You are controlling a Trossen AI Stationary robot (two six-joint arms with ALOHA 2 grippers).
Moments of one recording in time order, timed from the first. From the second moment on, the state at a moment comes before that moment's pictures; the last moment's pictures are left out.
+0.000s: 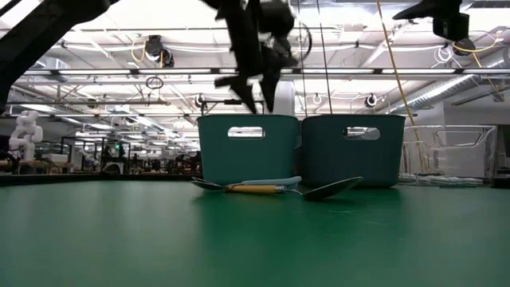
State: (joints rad) left arm 0.29 2.15 2.11 -1.15 -0.18 -0.60; right arm 0.42 0.67 0.78 -0.60 0.56 1.05
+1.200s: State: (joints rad) left arm -0.29 2.14 2.21 -1.54 -0.27 -1.15; right arm 0.43 0.65 0.78 -0.66 0.24 0.78
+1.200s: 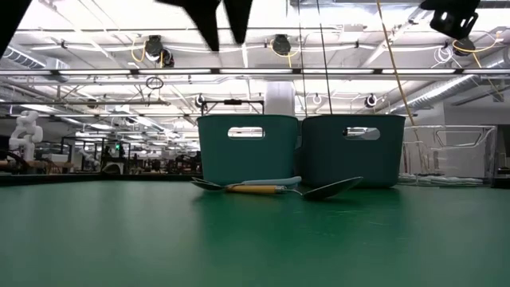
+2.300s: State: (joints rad) left arm -0.22 2.14 1.85 -0.87 0.11 -0.32; right arm 0.43 0.69 0.78 -0.64 0.28 1.10
